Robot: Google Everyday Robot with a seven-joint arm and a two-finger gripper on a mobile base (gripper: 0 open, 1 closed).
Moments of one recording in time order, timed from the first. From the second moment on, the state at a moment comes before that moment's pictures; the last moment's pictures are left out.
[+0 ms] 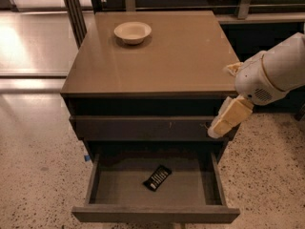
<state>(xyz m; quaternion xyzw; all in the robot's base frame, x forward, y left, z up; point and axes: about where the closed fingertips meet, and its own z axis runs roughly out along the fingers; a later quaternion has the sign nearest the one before) 0.489 -0.166 0.877 -0.55 0.78 0.08 0.29</state>
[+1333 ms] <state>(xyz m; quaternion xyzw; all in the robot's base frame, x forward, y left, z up) 0.471 -0.149 0.720 -0.46 0.80 0.19 0.34</state>
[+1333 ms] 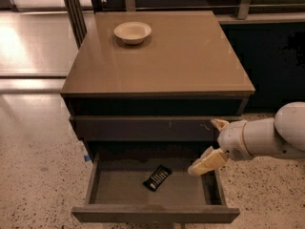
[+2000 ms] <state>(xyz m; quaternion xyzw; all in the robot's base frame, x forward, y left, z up) 0.466 -0.131 0.646 -0.44 0.80 0.22 0.34</state>
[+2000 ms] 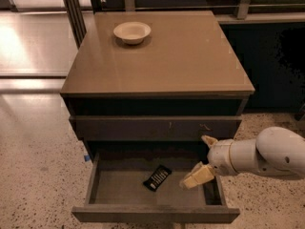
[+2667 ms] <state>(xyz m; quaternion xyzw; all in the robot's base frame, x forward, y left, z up) 0.476 -0.124 0.602 -0.40 0.81 0.21 0.37</state>
